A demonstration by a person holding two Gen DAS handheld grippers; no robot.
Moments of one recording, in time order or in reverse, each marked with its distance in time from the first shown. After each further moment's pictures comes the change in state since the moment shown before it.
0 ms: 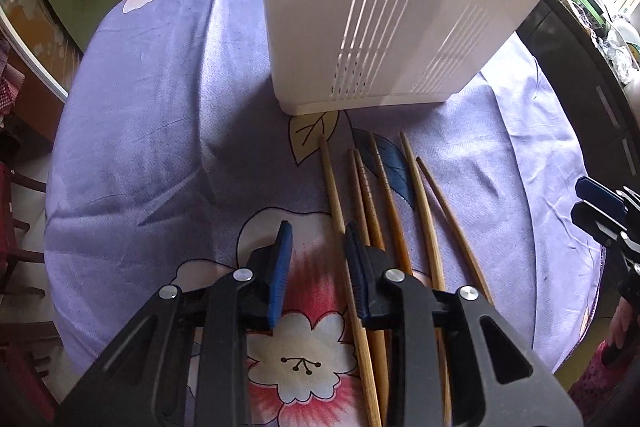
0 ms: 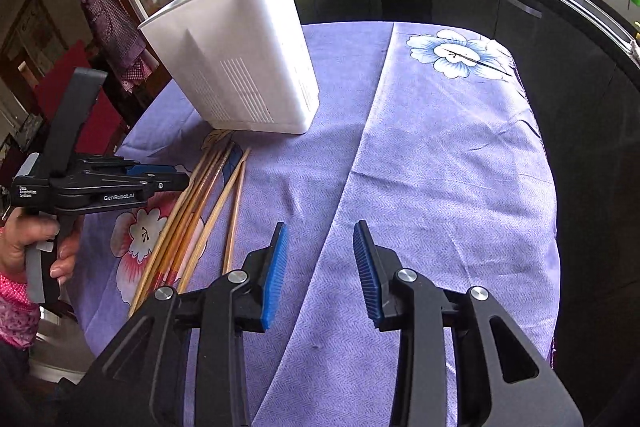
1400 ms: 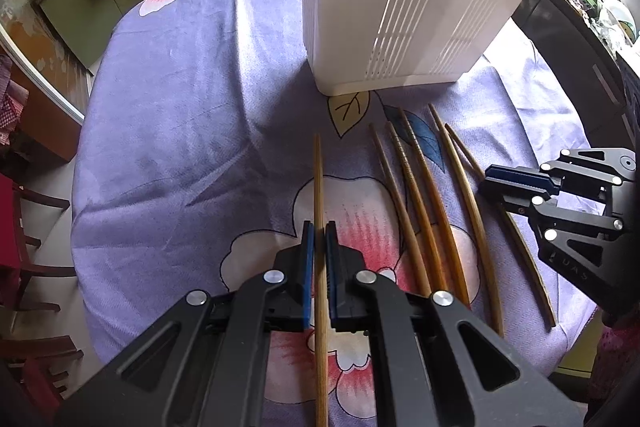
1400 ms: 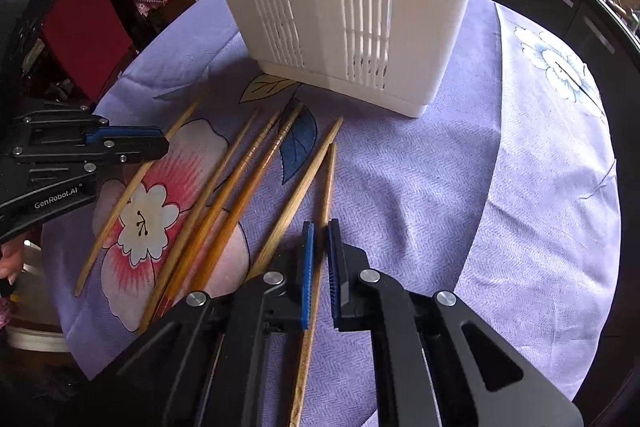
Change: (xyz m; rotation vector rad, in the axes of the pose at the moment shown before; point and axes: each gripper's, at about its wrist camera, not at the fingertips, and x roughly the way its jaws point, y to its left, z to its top) left arm -0.016 0.019 -0.019 0.060 -0.007 0.020; right arm 0.091 0.086 0.032 -0.225 0.214 -0.013
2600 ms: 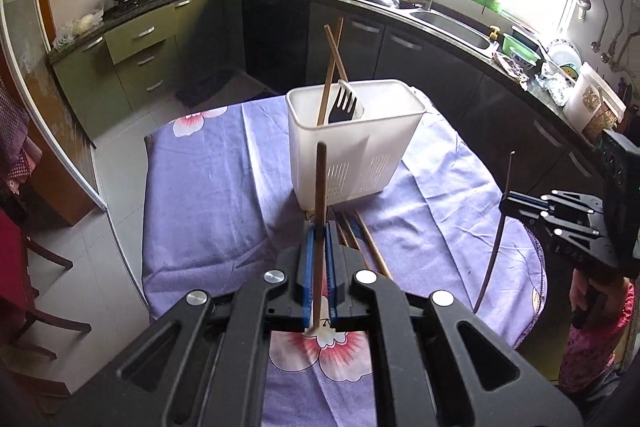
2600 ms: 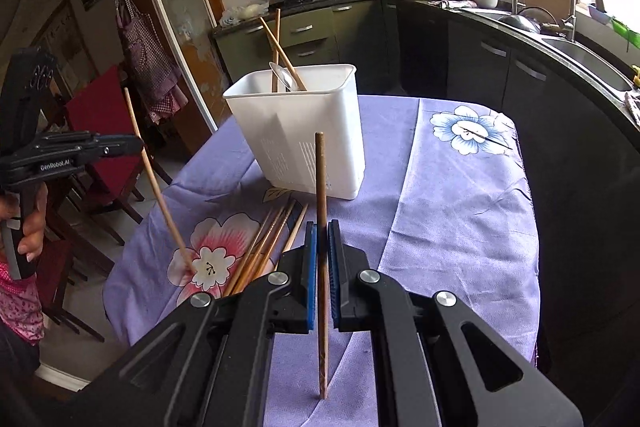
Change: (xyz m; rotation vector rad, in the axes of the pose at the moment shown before) left arm -0.170 -0.001 0.001 0.049 -0.339 -0.058; right arm -0.166 -0.028 -0.063 0.160 -0.412 0.027
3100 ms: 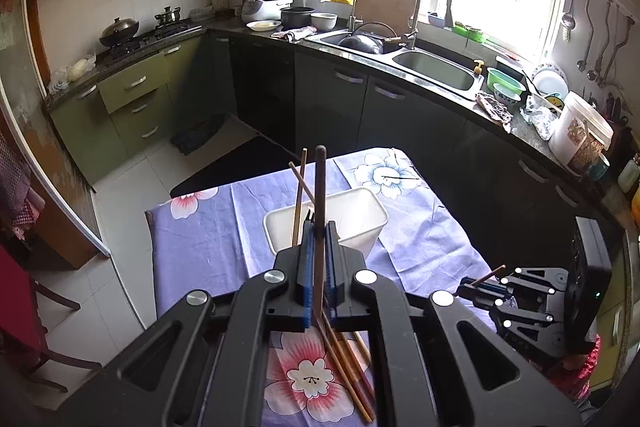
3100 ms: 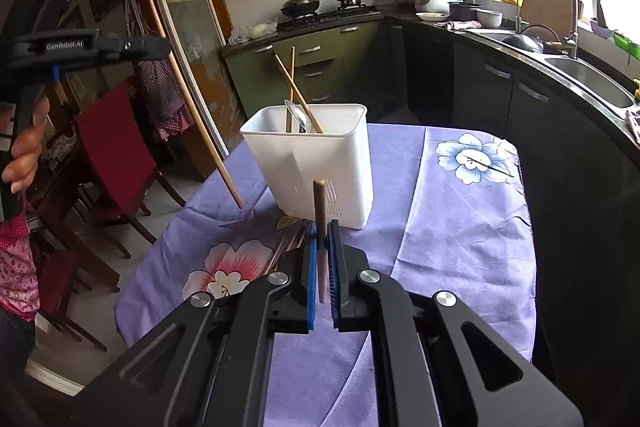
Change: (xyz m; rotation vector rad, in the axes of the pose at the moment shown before) left arm -0.047 -0.034 0.098 0.057 -0.110 0.000; right arm -0.020 0.006 0.018 -0.006 -0.061 0.024
